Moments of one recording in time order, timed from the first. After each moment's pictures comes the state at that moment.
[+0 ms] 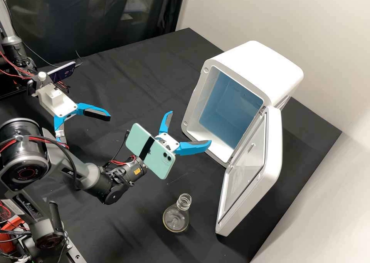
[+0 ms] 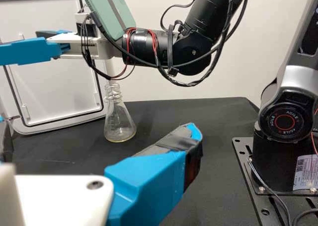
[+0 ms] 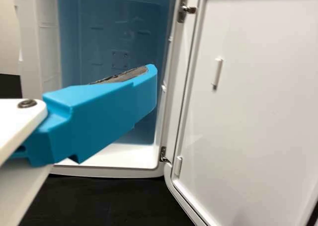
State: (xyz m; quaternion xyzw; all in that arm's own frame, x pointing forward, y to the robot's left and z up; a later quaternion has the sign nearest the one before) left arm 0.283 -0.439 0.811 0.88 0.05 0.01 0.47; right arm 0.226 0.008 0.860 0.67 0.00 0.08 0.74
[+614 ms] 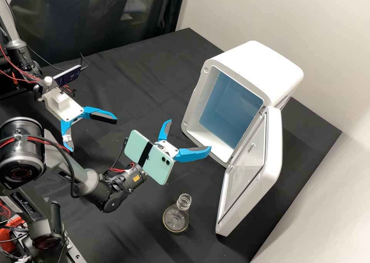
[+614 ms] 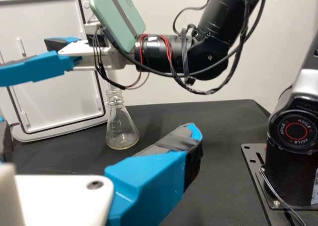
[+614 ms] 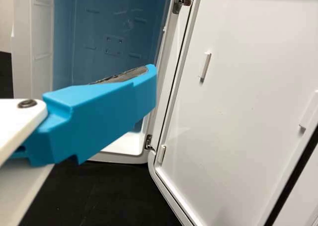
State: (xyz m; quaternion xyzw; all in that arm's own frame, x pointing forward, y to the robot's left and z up) left arm 0.308 -0.438 0.816 0.89 0.05 0.02 0.46; right arm 0.214 -0.010 0.866 0.63 -0.01 0.06 0.77
